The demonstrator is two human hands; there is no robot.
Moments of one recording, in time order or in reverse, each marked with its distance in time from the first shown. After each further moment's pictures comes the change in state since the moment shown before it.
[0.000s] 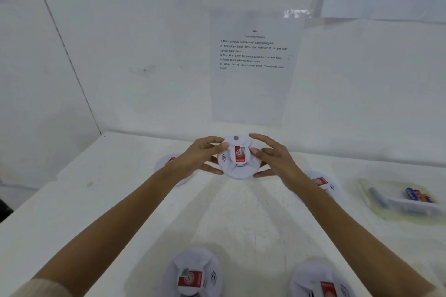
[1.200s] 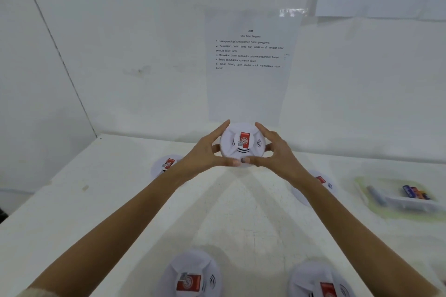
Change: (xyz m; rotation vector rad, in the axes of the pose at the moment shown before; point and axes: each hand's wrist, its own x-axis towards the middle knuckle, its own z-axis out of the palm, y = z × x) left_hand 0.008 0.000 0.012 0.083 -0.055 0.249; right_hand 0.005 -0.005 -0.005 -0.345 0.088 -0.177
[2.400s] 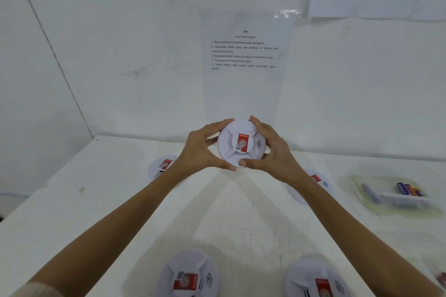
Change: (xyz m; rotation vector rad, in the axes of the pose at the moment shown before) left_hand 0.002 0.002 0.000 0.317 0.177 0.303; right_hand -0.008 -0.010 0.000 -0.050 0.006 -0.149
